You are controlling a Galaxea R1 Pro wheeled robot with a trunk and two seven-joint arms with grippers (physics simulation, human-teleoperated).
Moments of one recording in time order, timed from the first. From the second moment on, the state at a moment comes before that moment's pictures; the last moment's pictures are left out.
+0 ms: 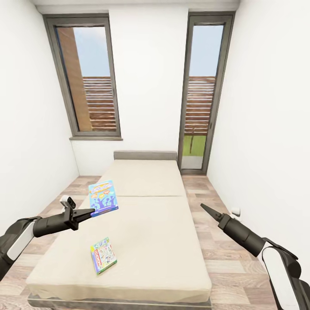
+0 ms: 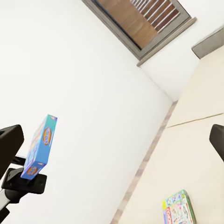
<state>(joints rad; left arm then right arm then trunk) -0.61 0.51 -0.14 -0.91 0.77 1.04 -1.31 -0.24 -0.08 -0.27 -1.57 -0.72 0.76 0.68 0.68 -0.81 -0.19</state>
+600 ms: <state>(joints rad) -0.61 0.51 -0.14 -0.91 0.77 1.04 -1.31 -0.24 -0.08 -0.27 -1.57 -0.71 0.75 0.67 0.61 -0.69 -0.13</state>
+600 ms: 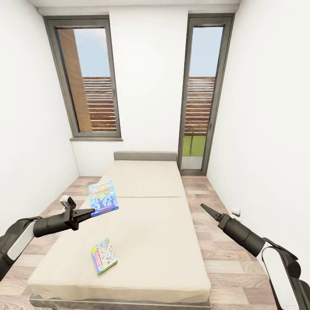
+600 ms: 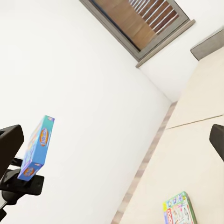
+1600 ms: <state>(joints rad) -0.61 0.51 -0.14 -0.91 0.77 1.04 -1.31 -0.24 -0.08 -0.27 -1.56 -0.71 0.75 0.67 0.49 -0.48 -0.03</state>
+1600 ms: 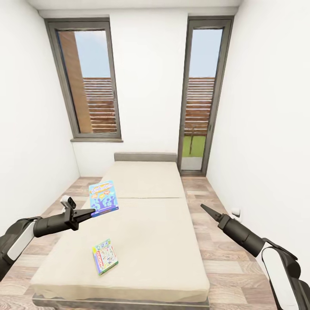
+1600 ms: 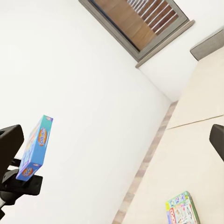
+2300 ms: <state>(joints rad) -0.61 0.51 -0.14 -0.92 0.76 1.04 -1.30 -0.24 -0.08 -0.28 -1.56 -0.72 0.75 0.67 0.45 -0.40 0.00</state>
